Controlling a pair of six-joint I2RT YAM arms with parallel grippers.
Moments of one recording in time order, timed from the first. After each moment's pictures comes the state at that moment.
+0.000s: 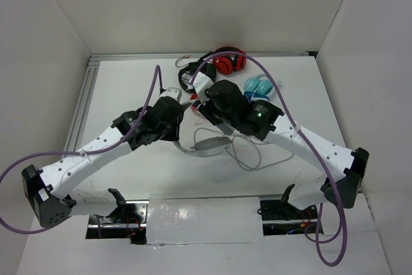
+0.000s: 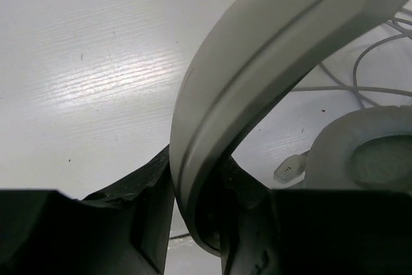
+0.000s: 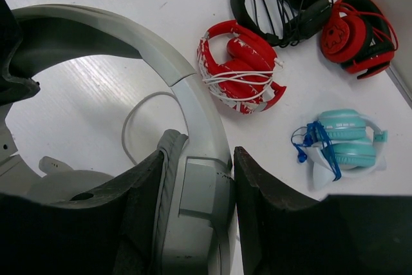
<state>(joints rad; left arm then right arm) -0.82 1.24 1.23 -0.89 -0.35 -0.58 0.95 1.38 1.45 -0.64 0.30 -0.19</state>
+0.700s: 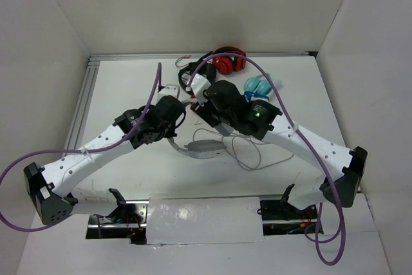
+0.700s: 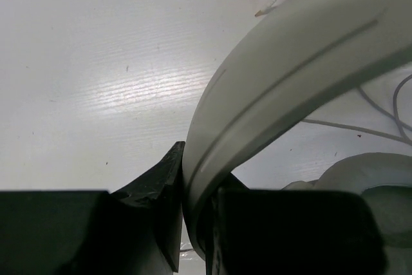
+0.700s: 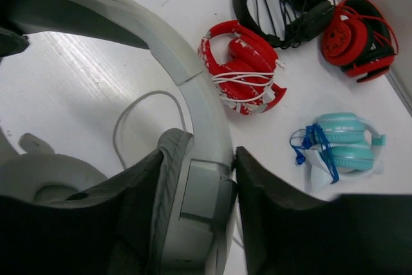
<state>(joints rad) -0.84 1.26 1.27 -0.94 -0.49 -0.56 0.95 1.39 1.45 -0.64 0.29 -0.22</state>
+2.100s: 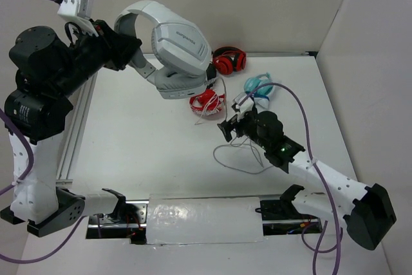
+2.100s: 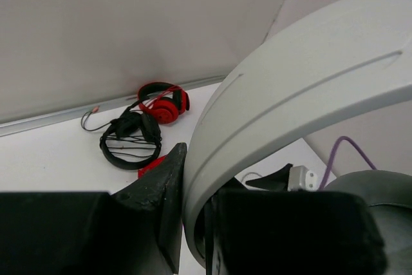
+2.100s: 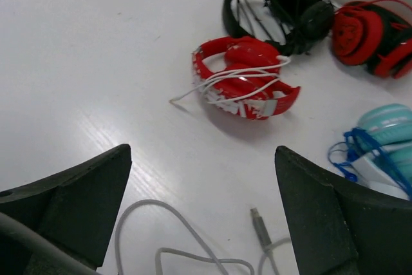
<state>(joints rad) -0.36 1.28 2.16 -0.86 0.15 -0.29 0.66 0.97 0.61 0.17 0.00 -0.13</state>
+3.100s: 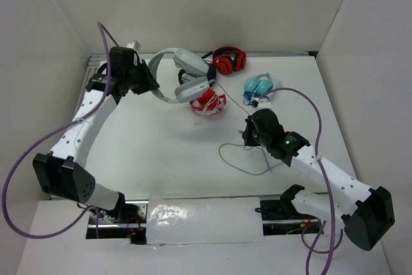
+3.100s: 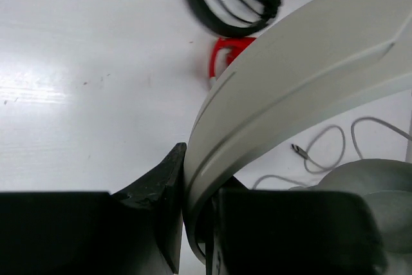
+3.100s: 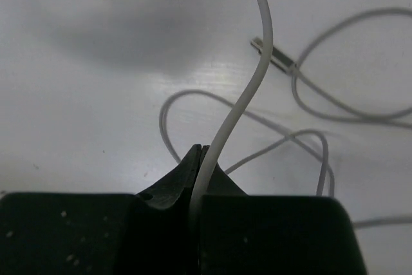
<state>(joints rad) -0.23 1.43 1.48 -0.69 0.12 -0.52 0.59 0.98 0.72 -0.42 0.15 0.47</state>
